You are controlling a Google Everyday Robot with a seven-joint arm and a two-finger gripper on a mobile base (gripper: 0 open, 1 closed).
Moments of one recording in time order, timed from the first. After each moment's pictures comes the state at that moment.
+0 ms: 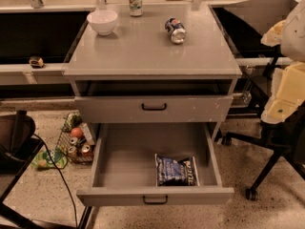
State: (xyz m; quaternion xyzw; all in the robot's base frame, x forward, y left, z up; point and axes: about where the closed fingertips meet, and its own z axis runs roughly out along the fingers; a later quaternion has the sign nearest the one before) arm 0.438 -0.214 0.987 -0.60 0.78 -0.05 0.18
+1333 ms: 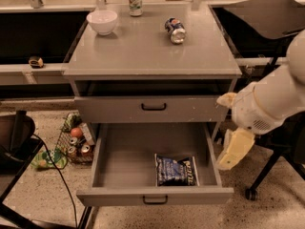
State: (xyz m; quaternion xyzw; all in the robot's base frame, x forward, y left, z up) arm 0.439 -0.168 0.831 -0.62 0.76 0.07 0.21
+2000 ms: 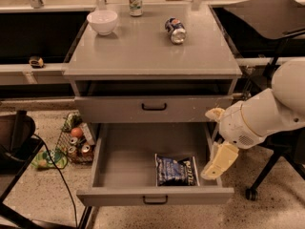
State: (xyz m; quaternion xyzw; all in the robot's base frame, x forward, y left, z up) arm 0.437 -0.139 0.781 -0.60 0.75 0.14 0.24
